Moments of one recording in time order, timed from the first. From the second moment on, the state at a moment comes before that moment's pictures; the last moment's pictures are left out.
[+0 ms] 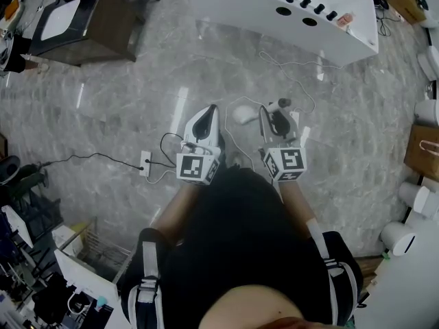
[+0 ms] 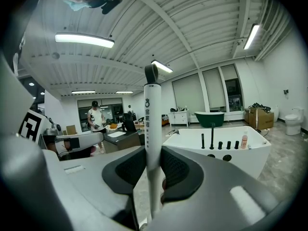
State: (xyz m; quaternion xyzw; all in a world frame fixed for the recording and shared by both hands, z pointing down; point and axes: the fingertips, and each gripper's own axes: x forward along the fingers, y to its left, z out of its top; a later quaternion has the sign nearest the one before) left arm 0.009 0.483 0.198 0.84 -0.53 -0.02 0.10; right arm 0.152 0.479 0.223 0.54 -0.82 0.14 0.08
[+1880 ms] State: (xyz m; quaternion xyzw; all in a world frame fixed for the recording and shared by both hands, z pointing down) left arm -0.113 0.239 0.183 0.85 -0.51 -0.04 0.10; right arm 0.044 0.232 0.214 0.57 -0.81 0.13 0.07
